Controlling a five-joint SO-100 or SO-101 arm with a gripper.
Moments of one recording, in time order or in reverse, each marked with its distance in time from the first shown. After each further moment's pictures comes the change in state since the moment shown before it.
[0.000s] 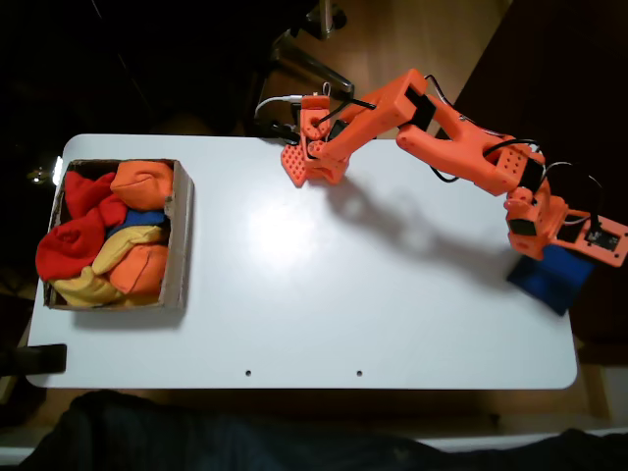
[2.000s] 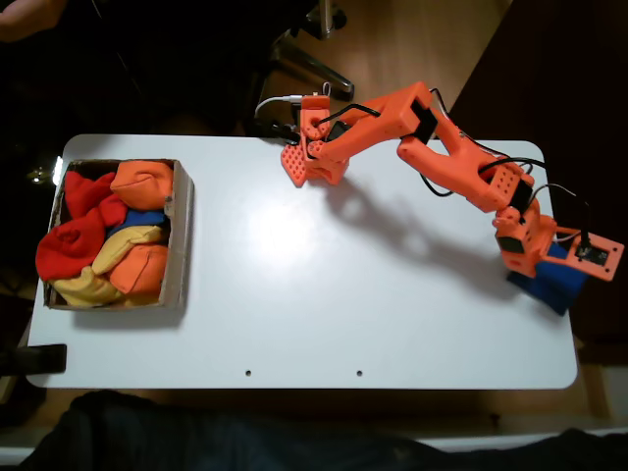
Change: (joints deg) arm 3.3 -5.7 0.0 -6.7 -6.1
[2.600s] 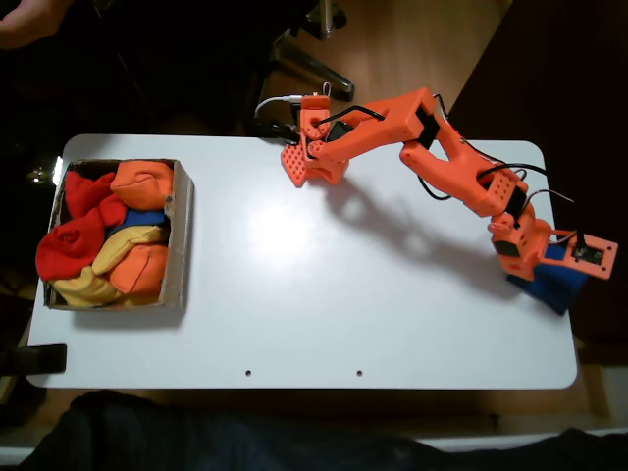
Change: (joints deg) arm 0.0 -3.1 0.0 -4.8 -4.3
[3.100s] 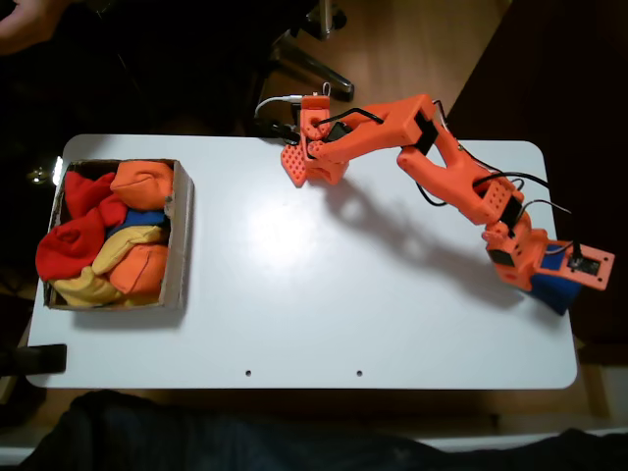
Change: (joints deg) arm 2.5 -1.6 0.0 -2.1 -1.2
